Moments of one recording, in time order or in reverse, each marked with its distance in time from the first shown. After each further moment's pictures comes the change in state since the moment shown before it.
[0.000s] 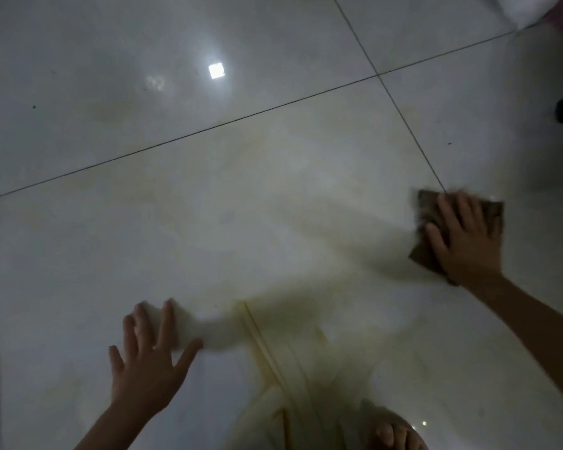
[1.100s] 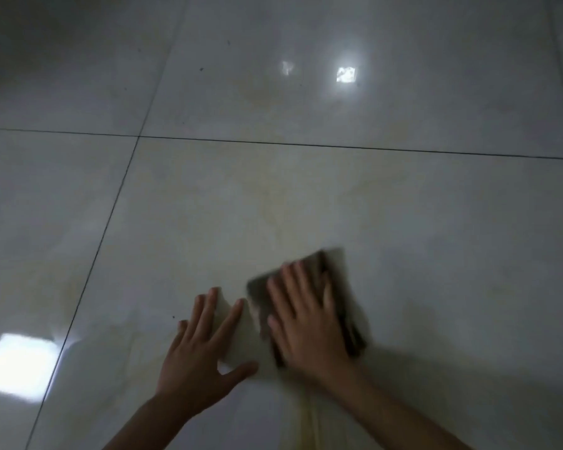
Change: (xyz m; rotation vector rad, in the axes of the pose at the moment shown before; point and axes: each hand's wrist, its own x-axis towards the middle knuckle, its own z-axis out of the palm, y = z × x) left_hand 0.008 -0.016 0.010 -0.251 0.060 0.075; right_hand -0.063 -0.327 0.051 0.036 -0.025 -0.981
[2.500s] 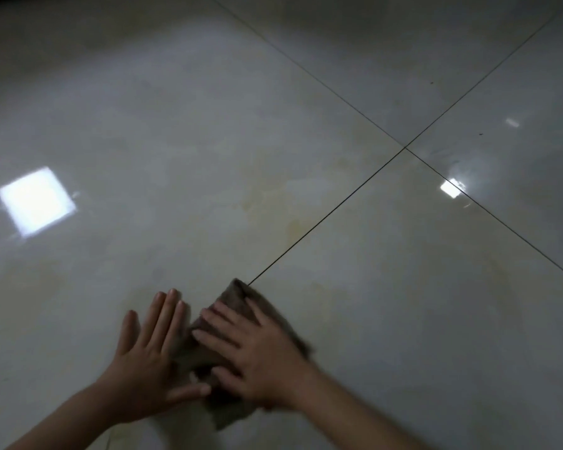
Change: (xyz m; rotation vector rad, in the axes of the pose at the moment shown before) left_hand -0.194 -0.246 0.085 -0.079 0.196 -0.446; right_hand 0.049 -0.295 0.076 0.023 -0.296 -1.136
